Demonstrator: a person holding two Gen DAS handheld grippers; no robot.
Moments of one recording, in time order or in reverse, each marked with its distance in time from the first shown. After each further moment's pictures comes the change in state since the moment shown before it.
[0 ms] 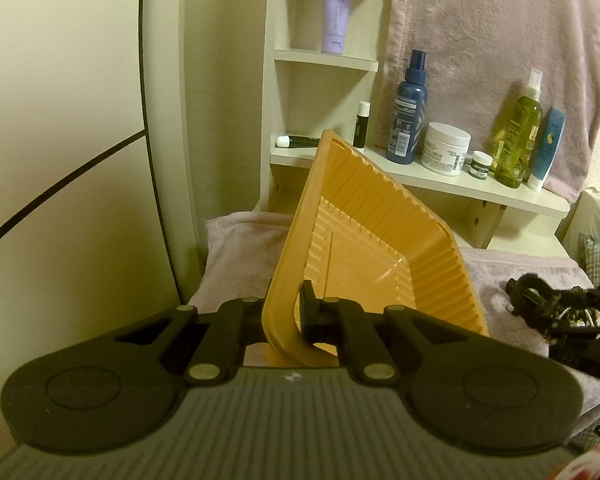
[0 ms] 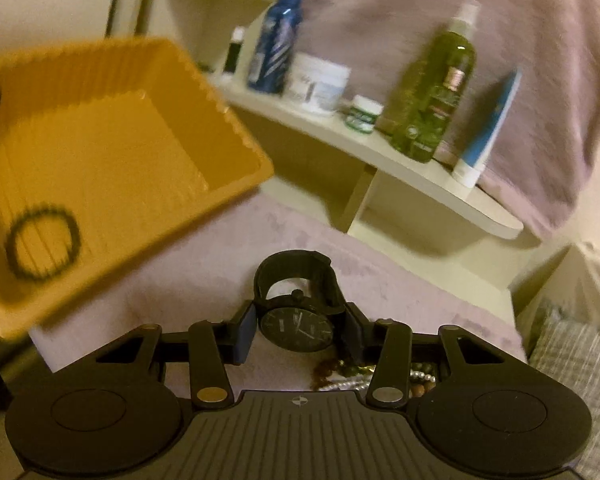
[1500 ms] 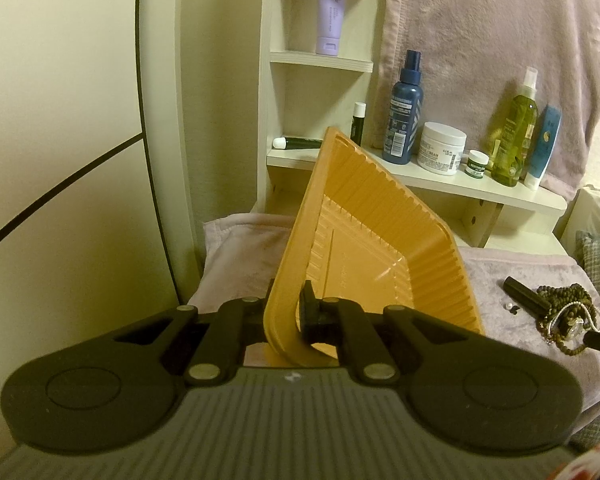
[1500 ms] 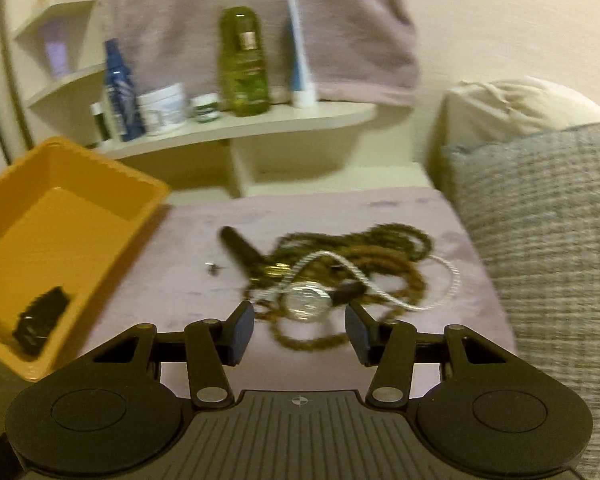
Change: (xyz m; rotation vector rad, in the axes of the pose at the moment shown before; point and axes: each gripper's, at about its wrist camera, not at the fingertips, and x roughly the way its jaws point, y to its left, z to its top) left arm -0.001 -0.004 -0.001 0.015 -0.005 0.001; right arm -0.062 -0.056 -0.058 0.539 0.021 -0.090
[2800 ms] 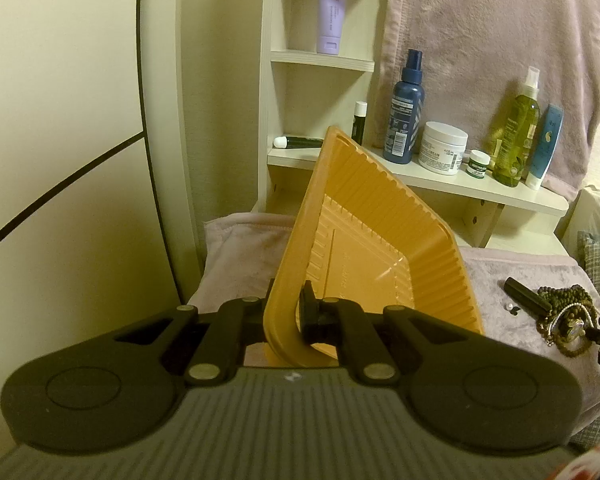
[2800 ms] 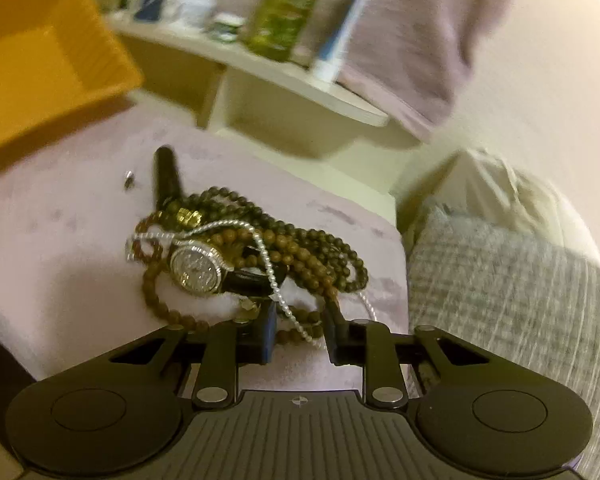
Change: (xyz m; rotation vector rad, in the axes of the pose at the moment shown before) left arm 0.000 0.001 0.000 -0.001 0.004 0.002; right arm 0.042 -0.008 -0.011 -0.557 0.048 -0.187
